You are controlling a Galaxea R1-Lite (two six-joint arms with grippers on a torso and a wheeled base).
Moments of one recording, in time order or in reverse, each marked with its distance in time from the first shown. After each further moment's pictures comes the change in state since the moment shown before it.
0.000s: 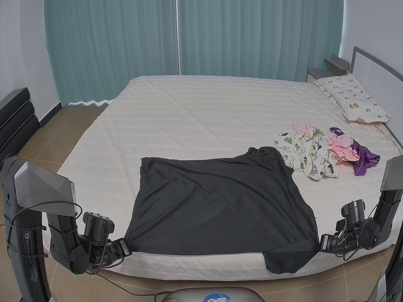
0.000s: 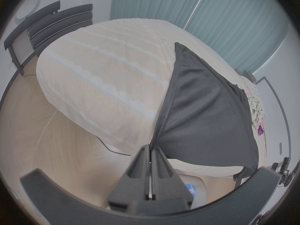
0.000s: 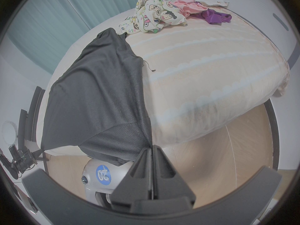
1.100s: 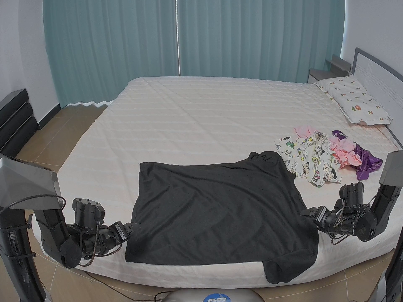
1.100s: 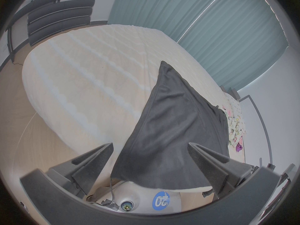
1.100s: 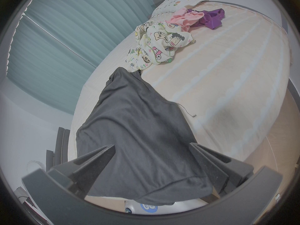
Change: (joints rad) left arm 0.024 -0.129 -0.017 -0.018 -0.120 -0.087; right arm 0.059 -0.032 -0.121 -0.120 0.056 0.366
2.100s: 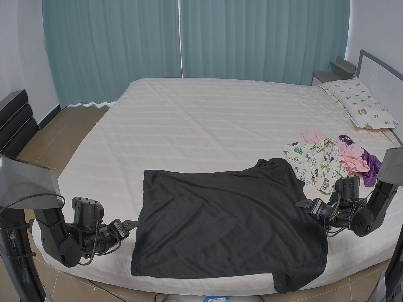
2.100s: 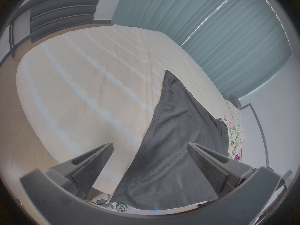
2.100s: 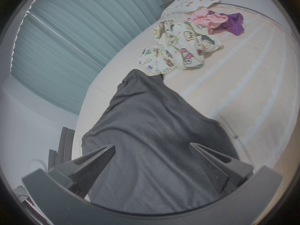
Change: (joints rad) left arm 0.006 0.000 -0.010 -0.001 -0.003 -0.075; right arm 0.037 -0.003 -0.115 0.034 -0.004 0.008
